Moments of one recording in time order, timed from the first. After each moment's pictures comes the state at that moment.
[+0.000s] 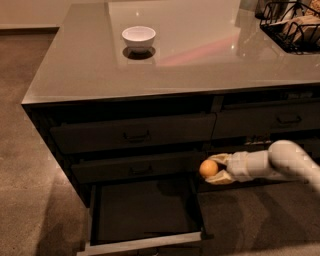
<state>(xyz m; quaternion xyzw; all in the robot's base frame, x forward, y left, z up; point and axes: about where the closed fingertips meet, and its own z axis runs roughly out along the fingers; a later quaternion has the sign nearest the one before) 0.572 -0.217 0.556 -0.59 0.69 0.16 0.38</state>
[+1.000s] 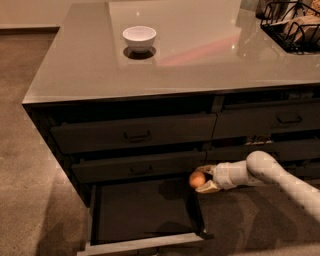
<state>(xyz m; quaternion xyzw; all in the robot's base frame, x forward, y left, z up) 0.590 -0.192 0.454 -0.64 0.66 0.17 0.37</state>
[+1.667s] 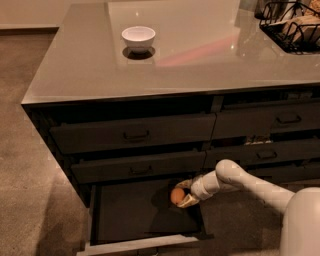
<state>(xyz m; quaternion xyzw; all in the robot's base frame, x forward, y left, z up) 0.578 -0.114 0.348 -0.68 0.63 0.23 0.30</state>
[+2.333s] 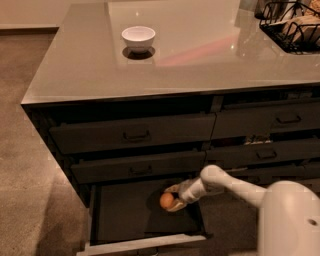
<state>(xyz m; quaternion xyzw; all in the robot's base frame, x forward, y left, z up) 0.584 -0.070 0.301 -0.69 0.62 0.23 0.29</state>
